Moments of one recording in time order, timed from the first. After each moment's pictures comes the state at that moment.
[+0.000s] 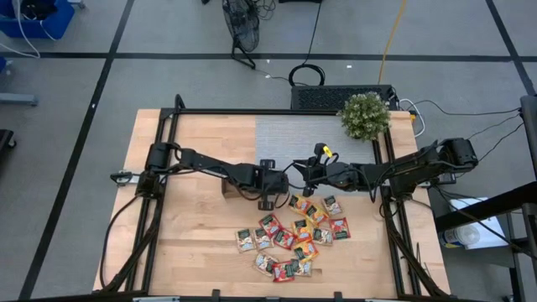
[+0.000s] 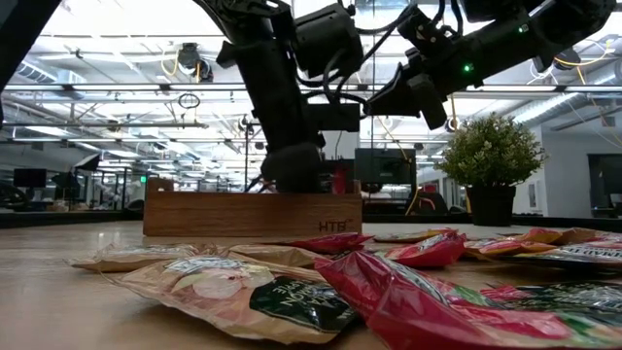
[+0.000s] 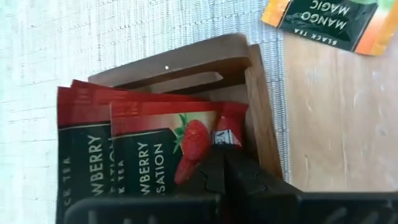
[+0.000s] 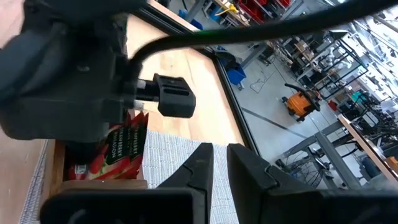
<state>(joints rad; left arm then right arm) -0.05 2.05 1.41 -0.51 -0.30 0.12 0.08 1.35 0.57 0.48 0.54 -0.49</state>
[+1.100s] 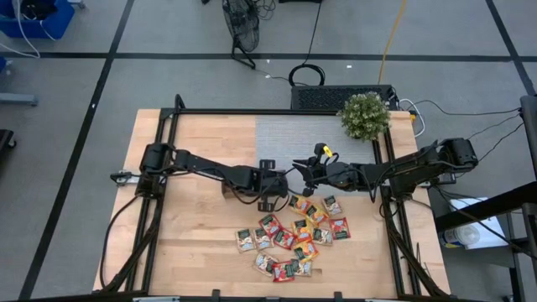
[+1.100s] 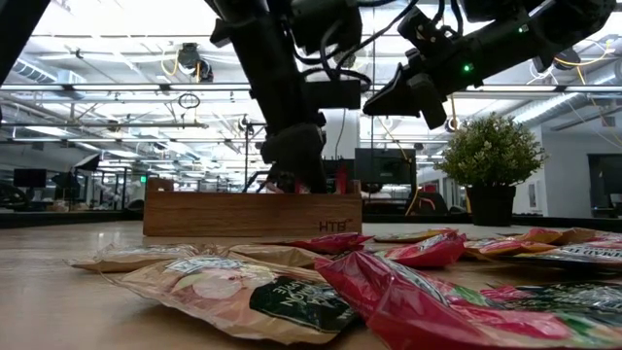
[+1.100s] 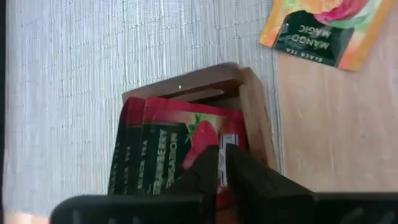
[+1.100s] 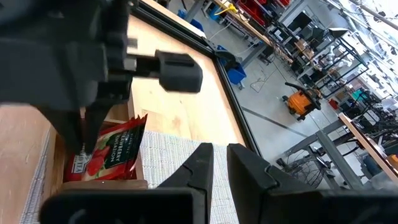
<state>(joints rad) -0.08 2.00 1.42 -0.53 -0.37 0.13 0.08 1.35 0.57 0.48 0.54 -0.48</state>
